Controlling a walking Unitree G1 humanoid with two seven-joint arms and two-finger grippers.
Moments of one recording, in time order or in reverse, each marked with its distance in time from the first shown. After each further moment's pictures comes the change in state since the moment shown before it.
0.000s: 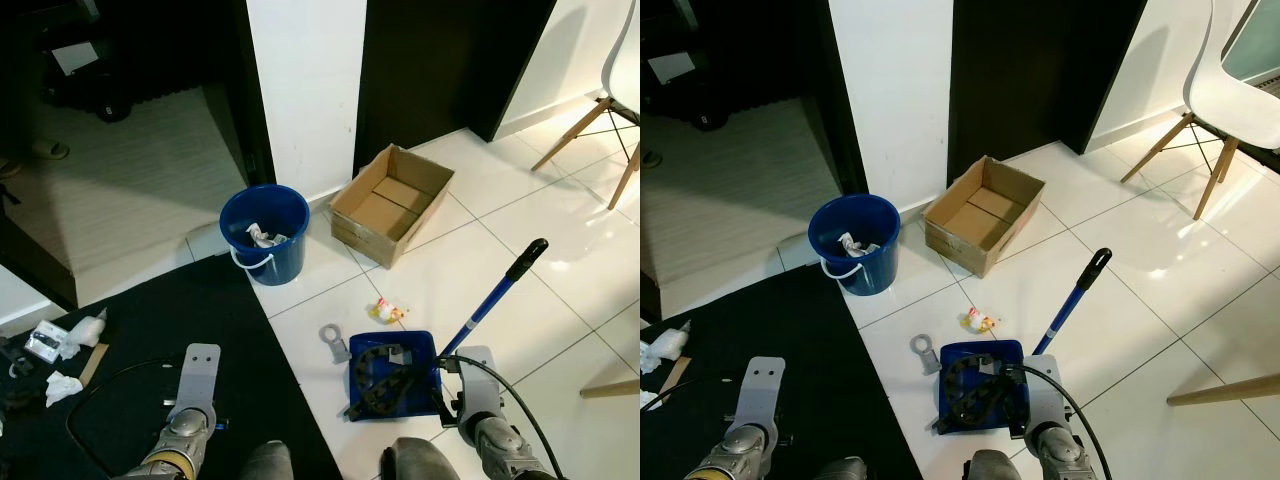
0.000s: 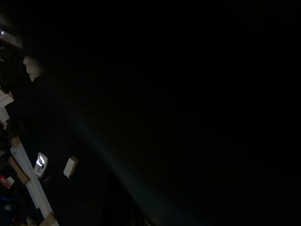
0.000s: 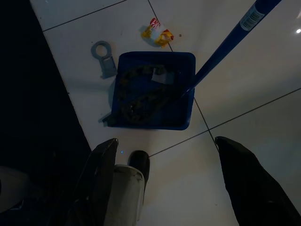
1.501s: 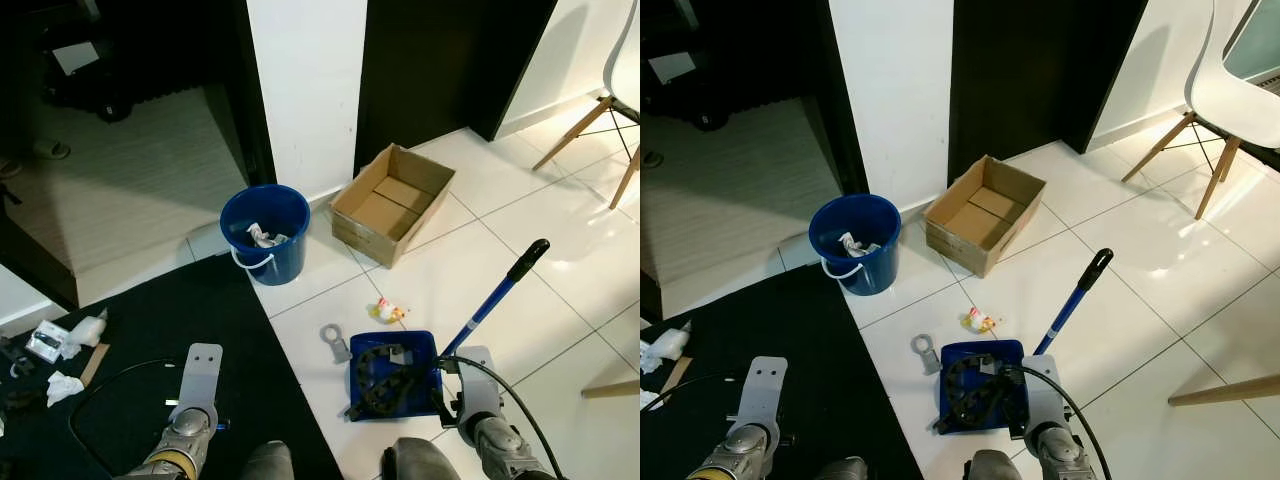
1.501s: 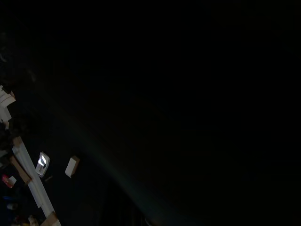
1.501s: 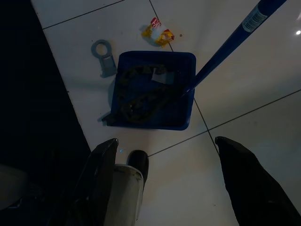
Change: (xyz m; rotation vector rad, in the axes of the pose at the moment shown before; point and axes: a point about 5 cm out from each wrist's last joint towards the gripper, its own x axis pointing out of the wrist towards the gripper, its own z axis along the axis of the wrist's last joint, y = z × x) left arm 0.000 0.000 0.000 0.007 0.000 0.008; right arm 0.000 0.001 0.000 -0.016 0.001 0.003
